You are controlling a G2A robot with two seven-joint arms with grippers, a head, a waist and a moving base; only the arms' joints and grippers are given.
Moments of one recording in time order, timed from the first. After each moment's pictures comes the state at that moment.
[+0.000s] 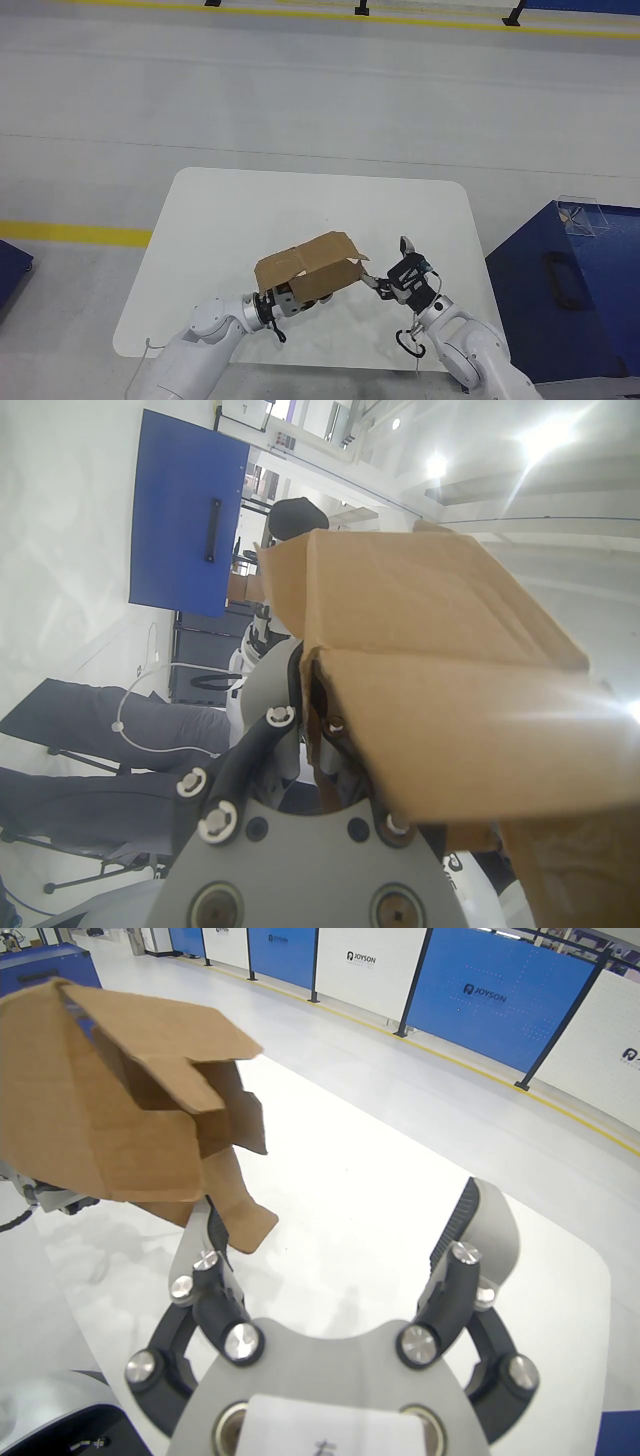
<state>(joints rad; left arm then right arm) 1.08 -1.30 -1.00 -1.20 -0.76 -0.14 -1.02 -1.48 -1.11 1.30 -1.80 -1.32 -0.26 0.04</state>
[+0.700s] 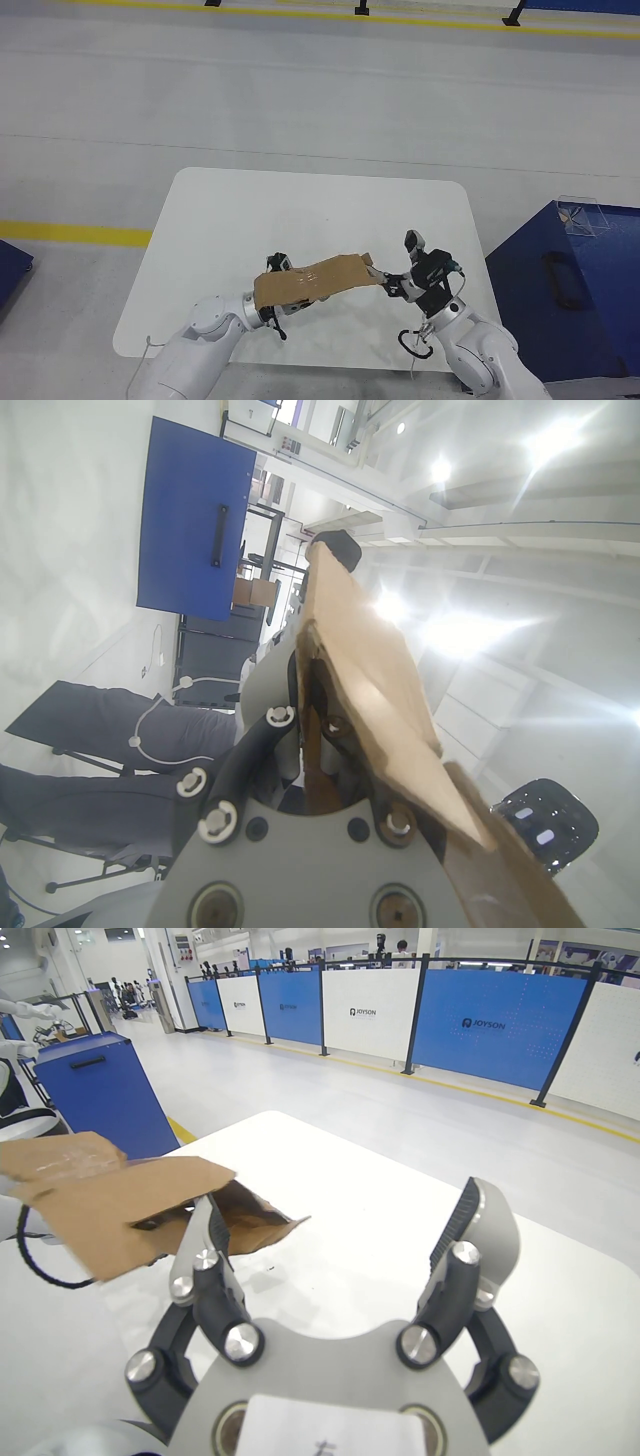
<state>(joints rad) 1.07 -1.30 -1.01 -1.17 -0.74 -0.14 -1.01 -1.54 -1.11 1.38 -1.90 -1.17 -0.32 -0.04</state>
